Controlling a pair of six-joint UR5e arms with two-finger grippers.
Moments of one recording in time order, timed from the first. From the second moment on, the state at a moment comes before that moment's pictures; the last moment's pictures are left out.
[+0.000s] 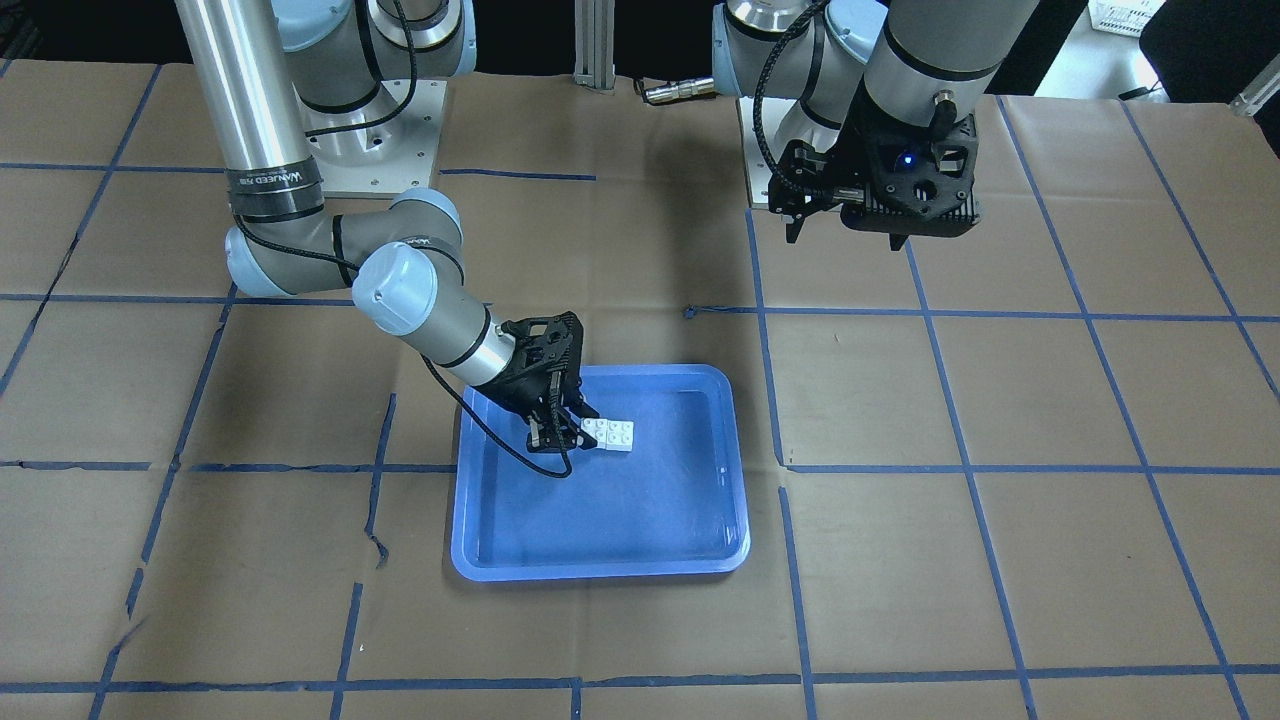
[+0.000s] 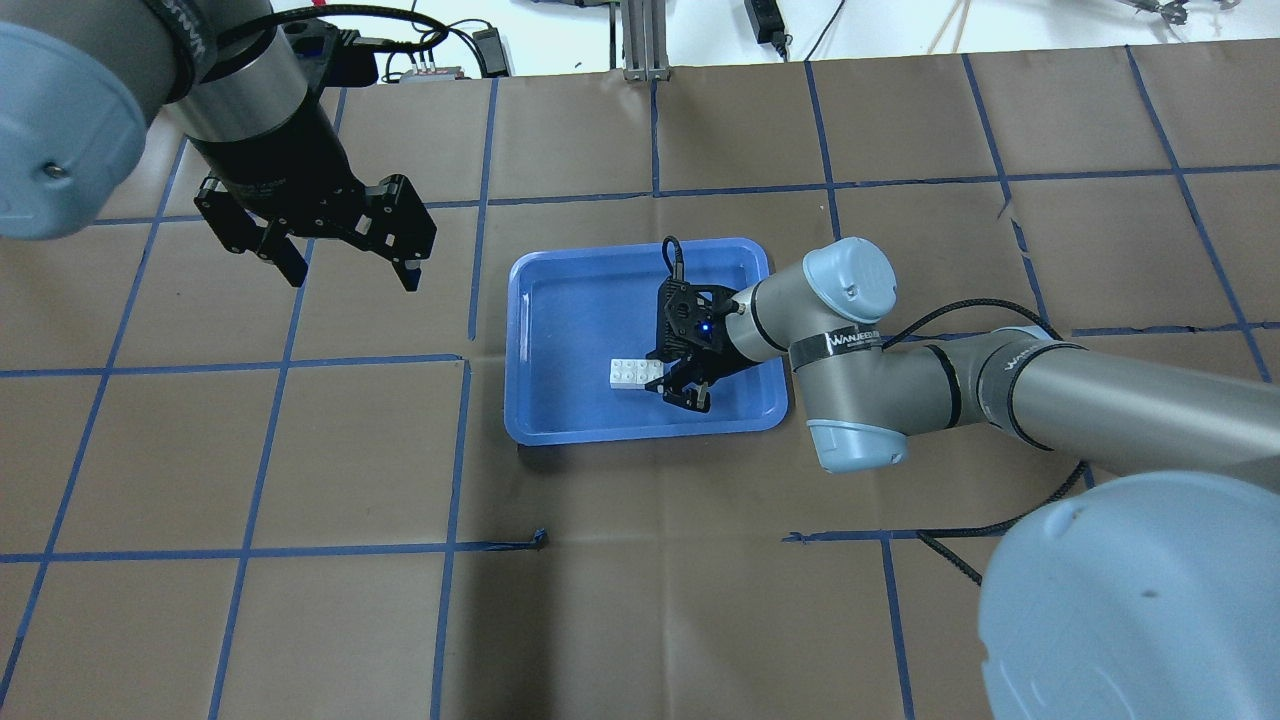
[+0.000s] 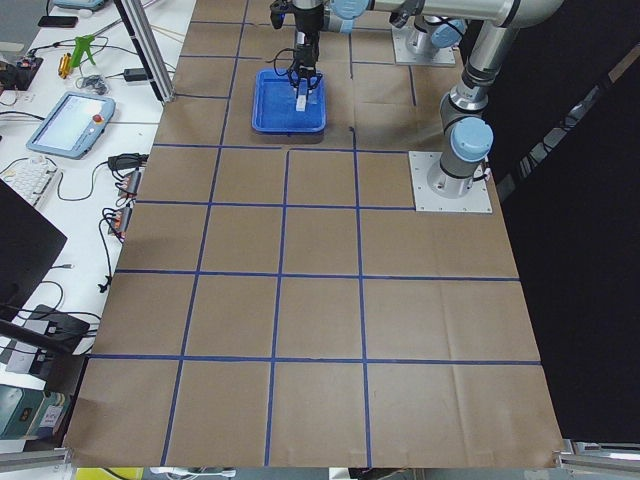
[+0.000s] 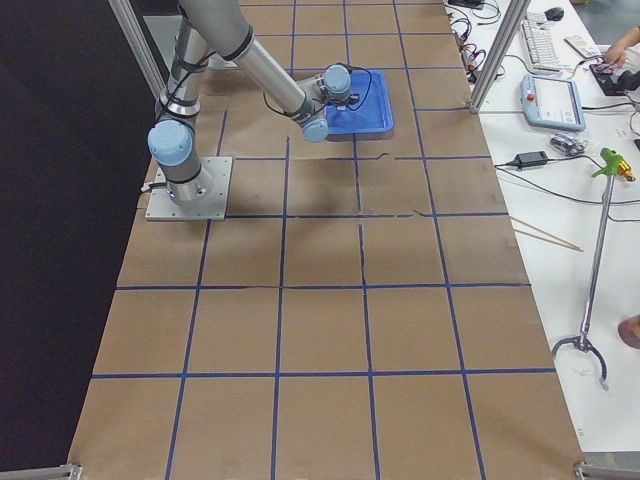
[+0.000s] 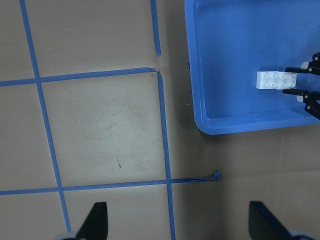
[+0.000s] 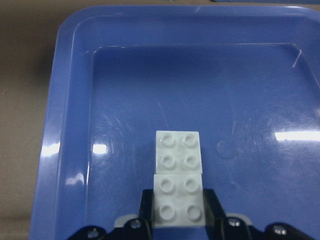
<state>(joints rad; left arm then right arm) -1.62 -1.58 -1.54 -1.68 1.60 0.03 1.74 -1.08 2.07 -2.81 -0.98 -1.30</state>
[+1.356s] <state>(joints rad) -1.62 -1.58 -1.56 -1.67 1.60 0.04 1.74 -1.08 2.07 -2.80 -0.98 -1.29</state>
